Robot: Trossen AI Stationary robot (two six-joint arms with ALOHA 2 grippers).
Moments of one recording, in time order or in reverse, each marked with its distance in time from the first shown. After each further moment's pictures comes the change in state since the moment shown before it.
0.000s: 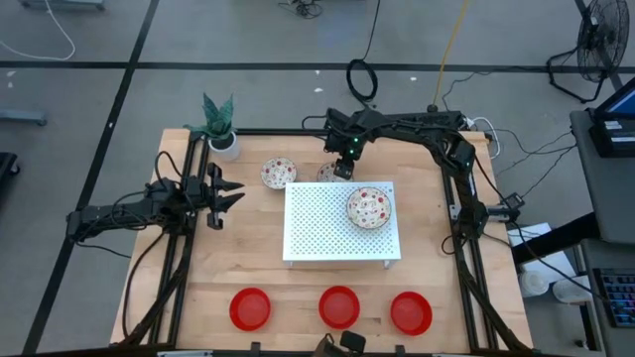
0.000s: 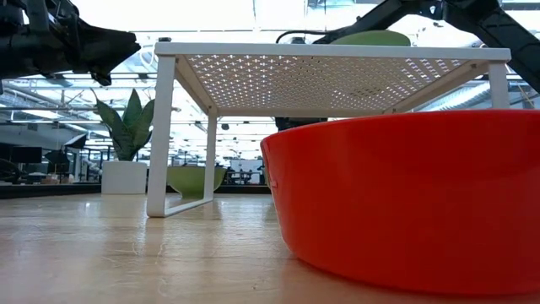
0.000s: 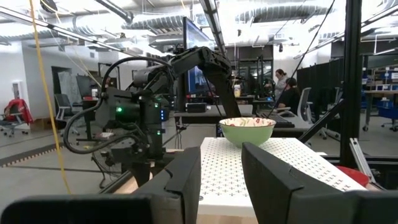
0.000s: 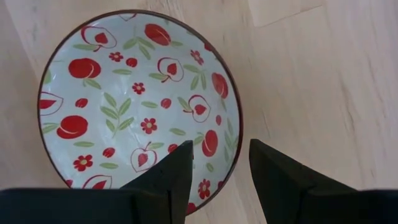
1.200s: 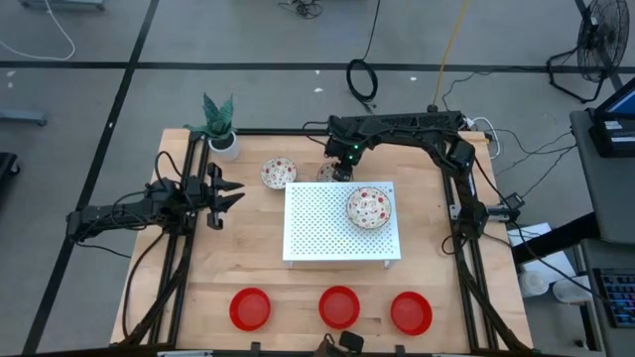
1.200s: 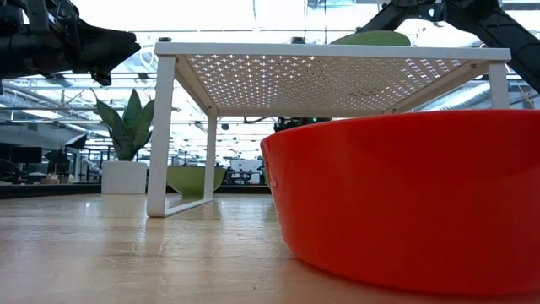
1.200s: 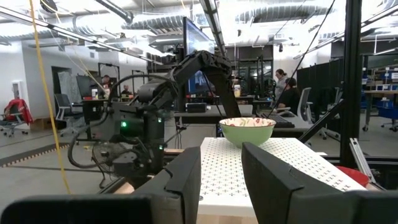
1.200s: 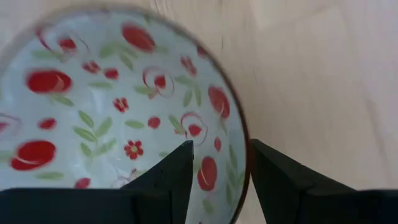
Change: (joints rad) left arm 0.000 0.000 0.000 0.000 0.000 0.000; right arm 0.005 0.000 -0.138 0.195 -0.003 0.023
